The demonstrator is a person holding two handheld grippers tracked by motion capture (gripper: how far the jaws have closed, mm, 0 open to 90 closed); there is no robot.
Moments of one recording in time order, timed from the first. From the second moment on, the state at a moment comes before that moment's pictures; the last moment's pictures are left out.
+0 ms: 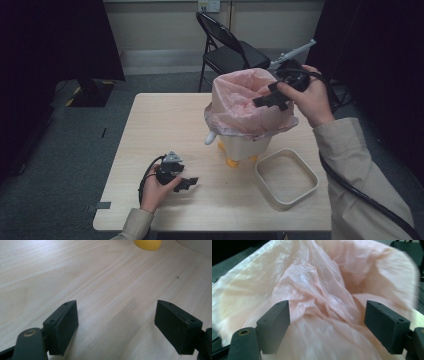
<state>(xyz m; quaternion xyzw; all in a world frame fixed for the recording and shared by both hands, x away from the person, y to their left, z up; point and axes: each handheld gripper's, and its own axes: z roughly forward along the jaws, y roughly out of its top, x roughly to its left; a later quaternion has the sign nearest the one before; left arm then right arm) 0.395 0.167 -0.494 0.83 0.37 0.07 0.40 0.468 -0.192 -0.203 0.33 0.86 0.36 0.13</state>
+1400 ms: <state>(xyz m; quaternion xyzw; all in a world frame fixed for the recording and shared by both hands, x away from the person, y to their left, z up) 0.391 0.162 -0.501 0.86 0.31 0.14 0.38 0.411 -0.301 -0.368 0.42 0.82 0.37 0.13</state>
